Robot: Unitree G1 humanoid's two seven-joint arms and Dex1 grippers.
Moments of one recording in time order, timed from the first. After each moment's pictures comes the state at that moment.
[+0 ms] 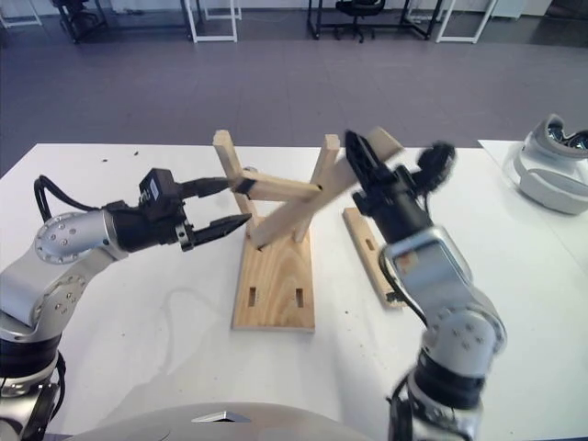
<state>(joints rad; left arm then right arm) -0.26 0.60 -0.05 -0.61 -0.54 0.58 -0.72 -0.08 -0.25 -0.37 -0.70 1.46 0.65 -0.30</state>
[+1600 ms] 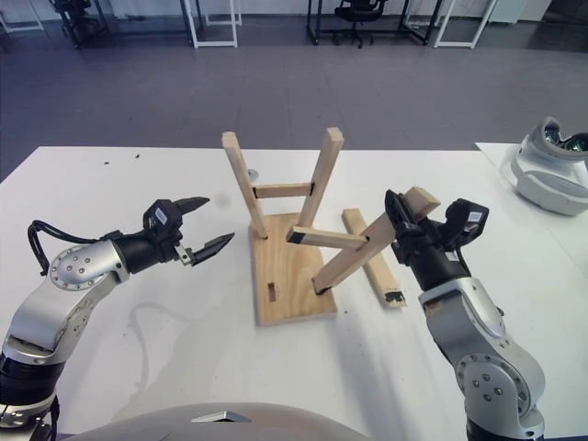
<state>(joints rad) -0.11 0.58 -0.08 -0.51 -0.32 0.47 -0.62 0.17 -0.46 -0.28 -0.71 1.03 0.49 -0.20</state>
